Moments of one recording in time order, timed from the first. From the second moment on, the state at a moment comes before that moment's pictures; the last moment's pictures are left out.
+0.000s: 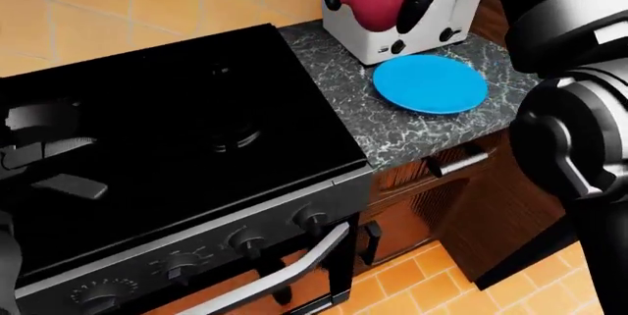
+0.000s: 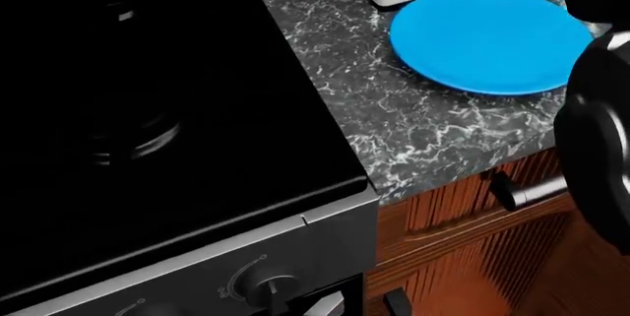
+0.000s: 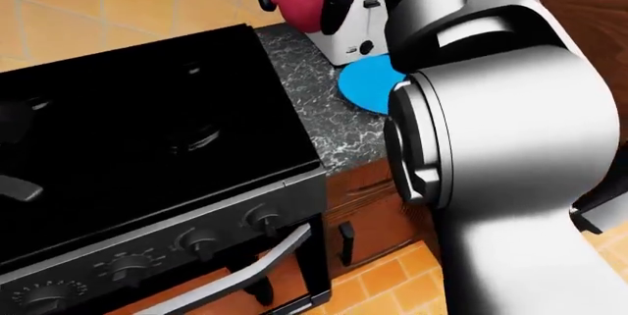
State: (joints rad) left arm -0.19 0.51 0.72 -0.59 -0.67 0.49 0.11; right arm -1.95 -0.32 -0.03 1.37 -0.90 -0.18 1.02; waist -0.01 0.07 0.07
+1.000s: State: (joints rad) left arm -0.18 0.51 0.72 -0.59 -0.68 0.49 0.11; right arm -1.96 -0.33 -0.04 1.37 -0.87 -0.19 1.02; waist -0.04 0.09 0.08
